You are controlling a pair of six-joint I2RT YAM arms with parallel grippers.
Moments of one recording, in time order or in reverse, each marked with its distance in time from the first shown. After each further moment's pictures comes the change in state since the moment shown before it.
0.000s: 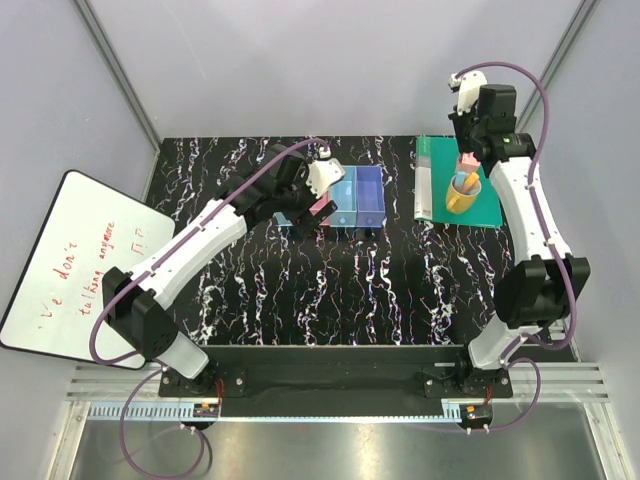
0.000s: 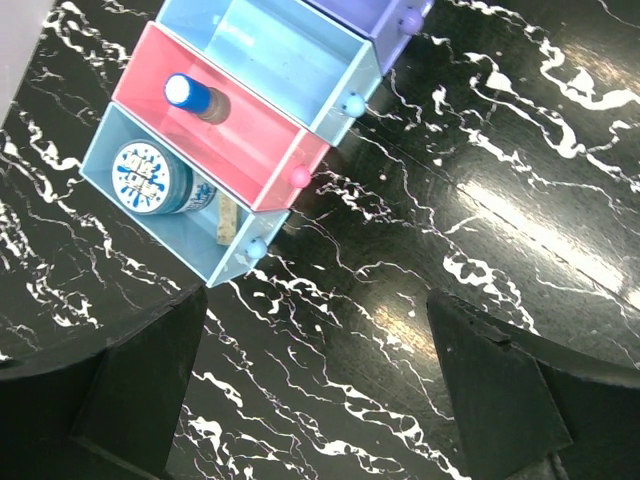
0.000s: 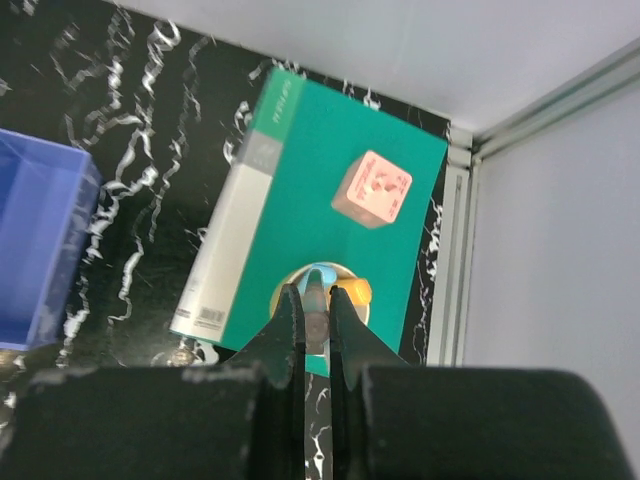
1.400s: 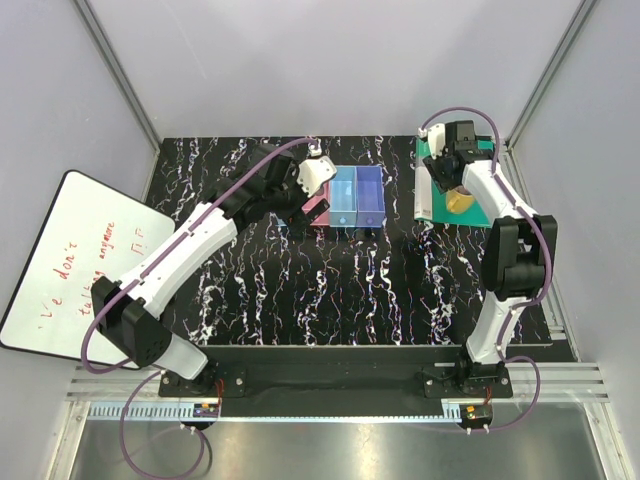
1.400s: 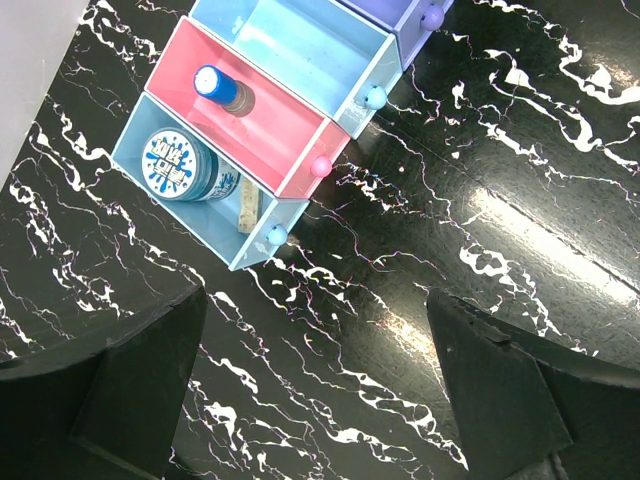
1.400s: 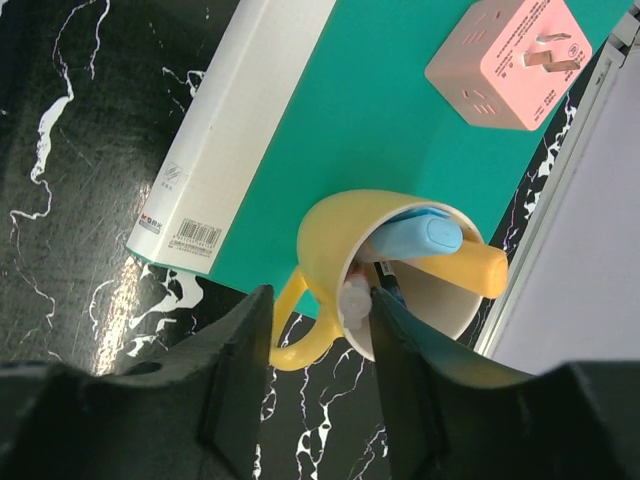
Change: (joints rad) left arm 0.024 -0.055 -0.020 -0.005 -0.007 0.018; right arm 0.014 0.214 -0.156 -0.009 0.046 -0.128
